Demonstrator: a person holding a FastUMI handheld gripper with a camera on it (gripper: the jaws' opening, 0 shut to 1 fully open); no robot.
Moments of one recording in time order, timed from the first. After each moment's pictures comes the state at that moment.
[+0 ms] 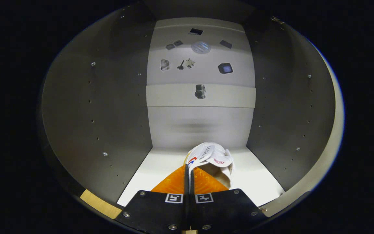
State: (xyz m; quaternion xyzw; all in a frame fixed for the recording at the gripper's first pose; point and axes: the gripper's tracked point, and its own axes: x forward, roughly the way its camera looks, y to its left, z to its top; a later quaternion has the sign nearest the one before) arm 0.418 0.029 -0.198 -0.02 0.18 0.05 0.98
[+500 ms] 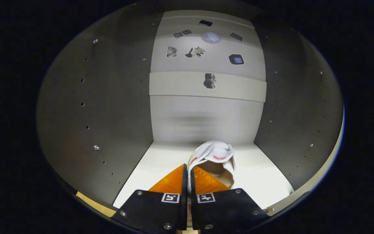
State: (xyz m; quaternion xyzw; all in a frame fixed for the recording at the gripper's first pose) arm 0.428 0.048 -0.222 -0.04 0.20 0.05 0.98
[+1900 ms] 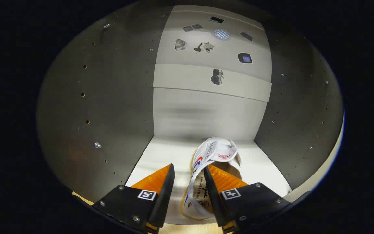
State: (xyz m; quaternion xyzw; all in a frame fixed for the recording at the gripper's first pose) arm 0.425 0.058 -0.226 -0.07 0.22 0.03 0.97
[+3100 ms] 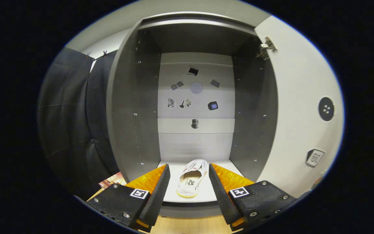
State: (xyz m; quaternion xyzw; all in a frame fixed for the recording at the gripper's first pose) arm 0.279 0.011 -0.069 -0.02 0.09 0.03 1.00
